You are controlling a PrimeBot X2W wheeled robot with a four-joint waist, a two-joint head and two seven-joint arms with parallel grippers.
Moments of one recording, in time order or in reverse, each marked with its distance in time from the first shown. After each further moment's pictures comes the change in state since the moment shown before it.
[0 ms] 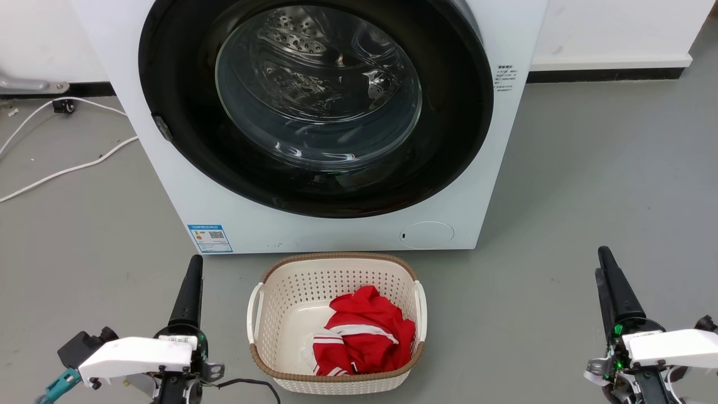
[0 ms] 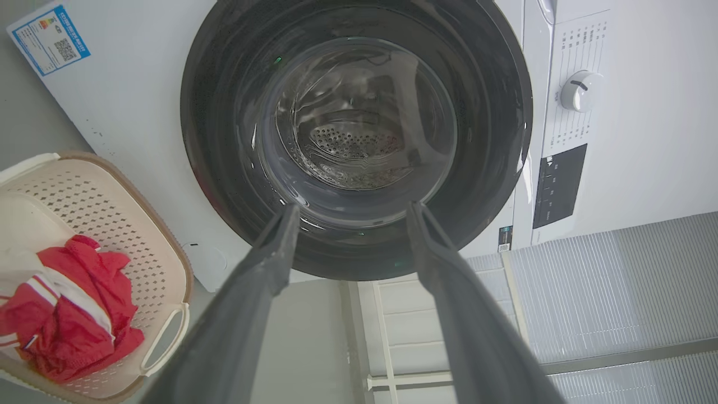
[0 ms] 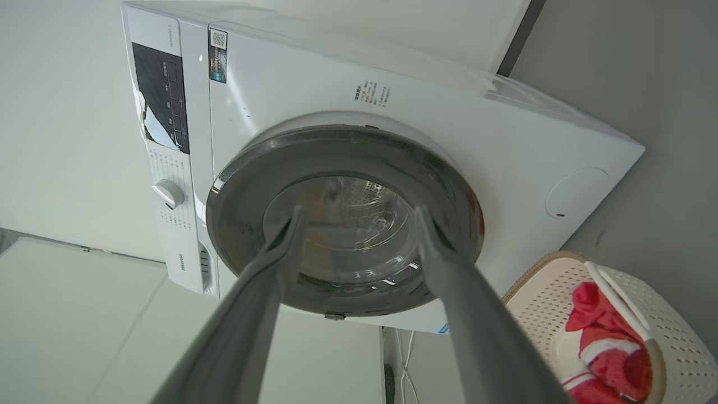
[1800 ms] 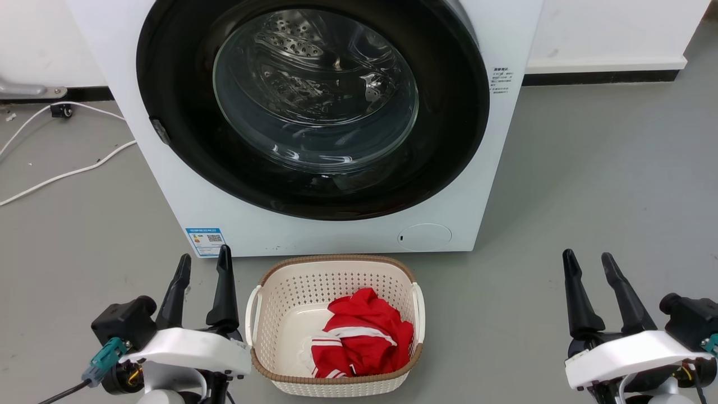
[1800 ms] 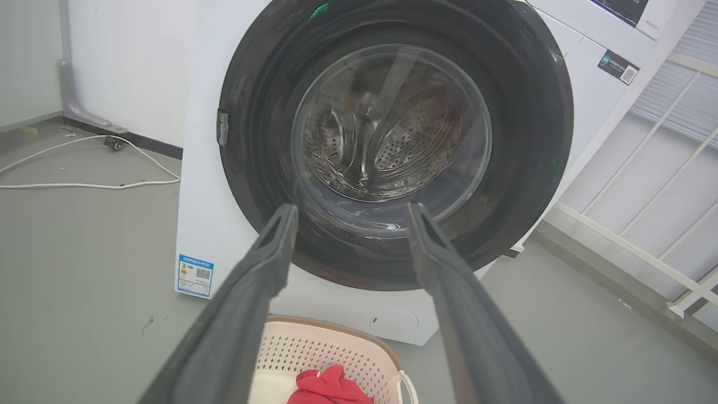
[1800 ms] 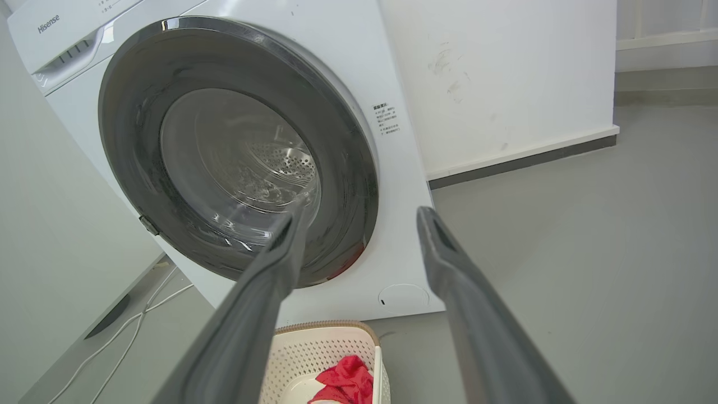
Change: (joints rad) left arm 0.013 0.034 -0.113 -0.095 0.925 0.100 -0.178; right arm 0.046 0.004 0.057 -0.129 -0.998 0.000 -0.117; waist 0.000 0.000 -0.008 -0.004
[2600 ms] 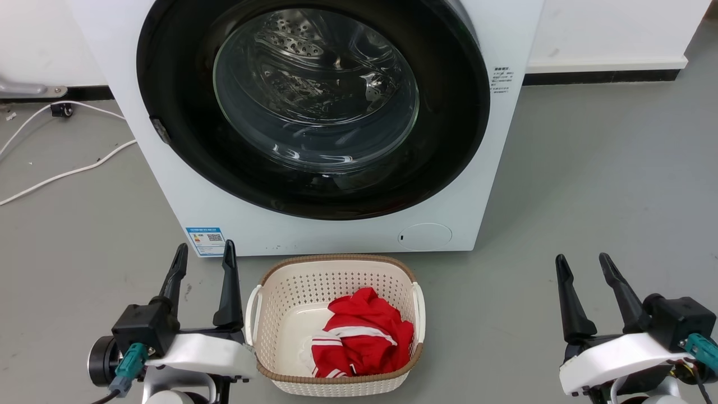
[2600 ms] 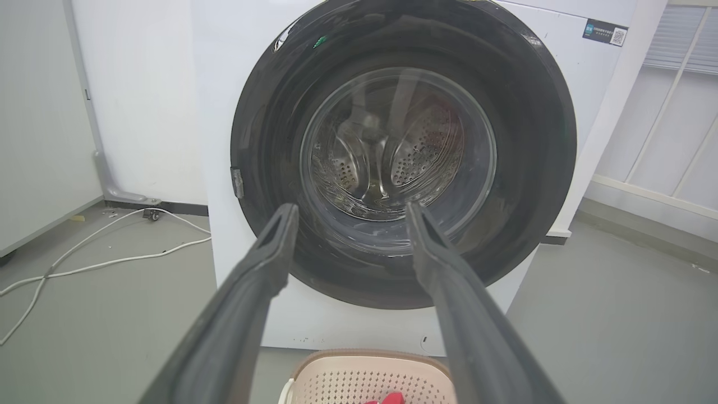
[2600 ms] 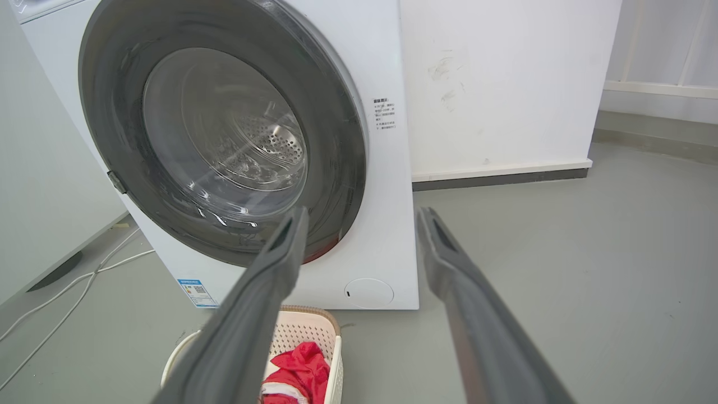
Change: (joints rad) left arm 0.012 0.018 -0.031 -0.048 0.222 0.047 -0.053; right arm 0.010 0.001 0.004 -0.013 -0.185 0.000 0.005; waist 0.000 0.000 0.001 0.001
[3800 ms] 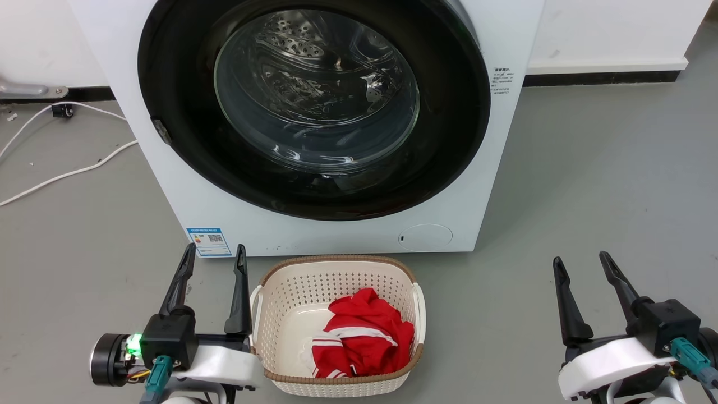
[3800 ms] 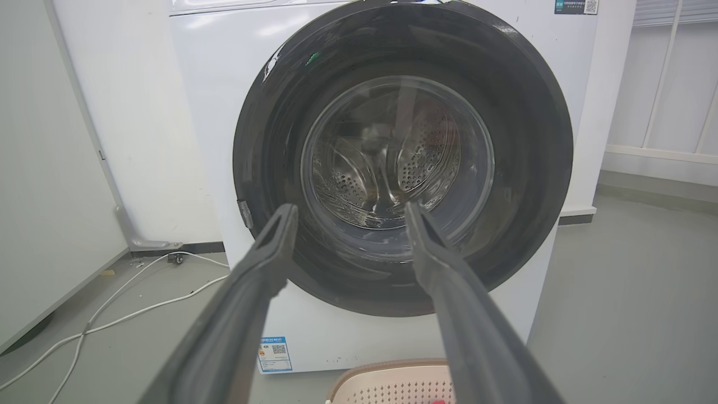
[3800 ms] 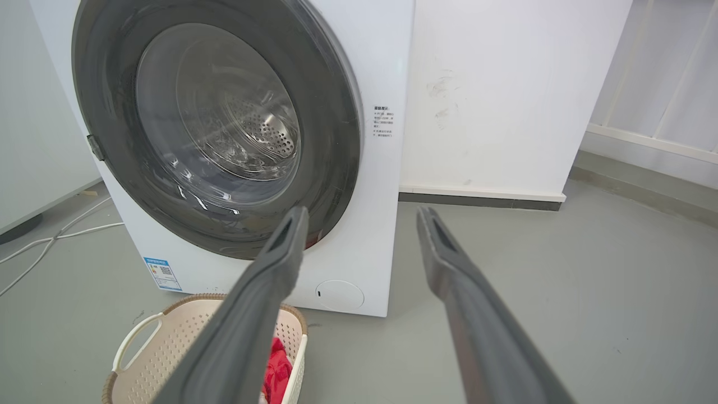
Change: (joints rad) left arm 0.017 -0.016 -0.004 -0.005 0.198 0.007 -0.057; right arm 0.007 0.001 -0.006 -0.010 -0.166 0.001 -0.025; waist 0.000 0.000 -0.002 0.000
